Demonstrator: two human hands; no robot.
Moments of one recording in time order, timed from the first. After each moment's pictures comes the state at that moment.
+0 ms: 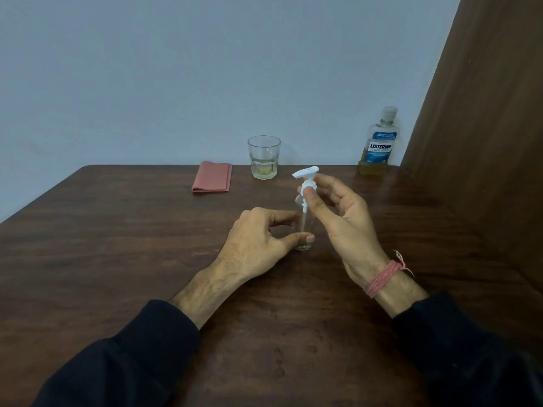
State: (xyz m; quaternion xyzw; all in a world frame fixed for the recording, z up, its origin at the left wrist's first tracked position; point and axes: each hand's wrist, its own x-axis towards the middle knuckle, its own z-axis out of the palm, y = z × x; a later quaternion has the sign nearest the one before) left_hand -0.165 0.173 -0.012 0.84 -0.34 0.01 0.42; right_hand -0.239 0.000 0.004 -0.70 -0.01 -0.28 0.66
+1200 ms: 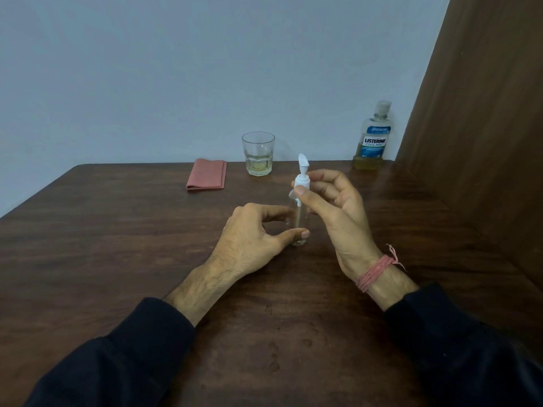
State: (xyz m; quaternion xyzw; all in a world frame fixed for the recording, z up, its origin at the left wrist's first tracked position) left_hand -0.167 0.174 -0.012 0.84 -0.32 0.01 0.43; right_hand -0.241 0.004 0.007 -0.65 0.00 -0.27 0.71
